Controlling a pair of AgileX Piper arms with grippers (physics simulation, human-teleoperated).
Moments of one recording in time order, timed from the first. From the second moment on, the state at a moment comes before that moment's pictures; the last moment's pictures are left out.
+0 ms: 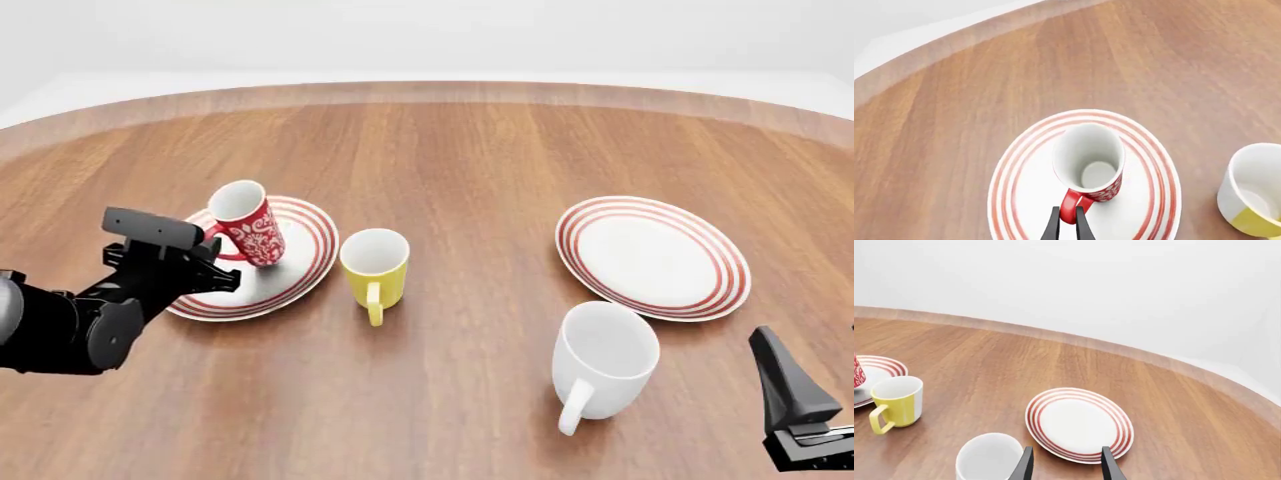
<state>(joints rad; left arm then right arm) -0.05 1.69 -0.51 -0.72 0.20 0.07 0.01 0.00 0.02 -0.15</state>
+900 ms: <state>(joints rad) -0.06 1.70 -0.51 -0.72 0.18 0.06 0.00 0.00 0.02 -0.15</state>
